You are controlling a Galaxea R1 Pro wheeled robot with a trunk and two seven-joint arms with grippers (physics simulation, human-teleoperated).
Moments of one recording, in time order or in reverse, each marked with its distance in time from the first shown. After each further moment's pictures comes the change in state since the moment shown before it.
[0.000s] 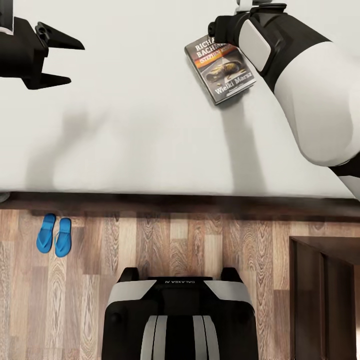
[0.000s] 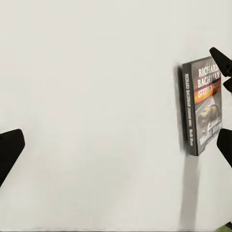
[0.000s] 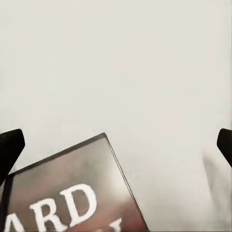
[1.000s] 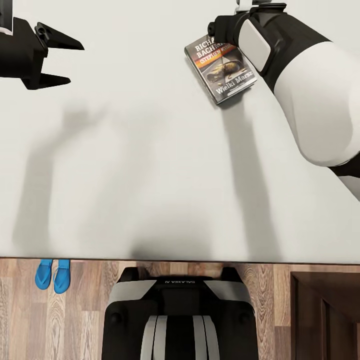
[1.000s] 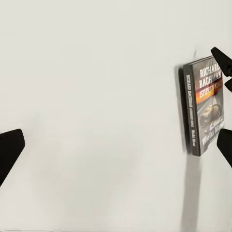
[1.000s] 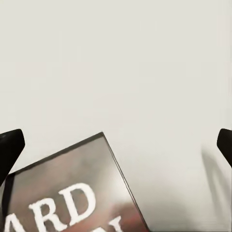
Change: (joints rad) left arm 0.000 0.004 -0.001 0.000 0.000 0.000 0.000; right arm 0.000 0.001 0.001 -0.001 0.003 0.000 -0.001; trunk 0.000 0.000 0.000
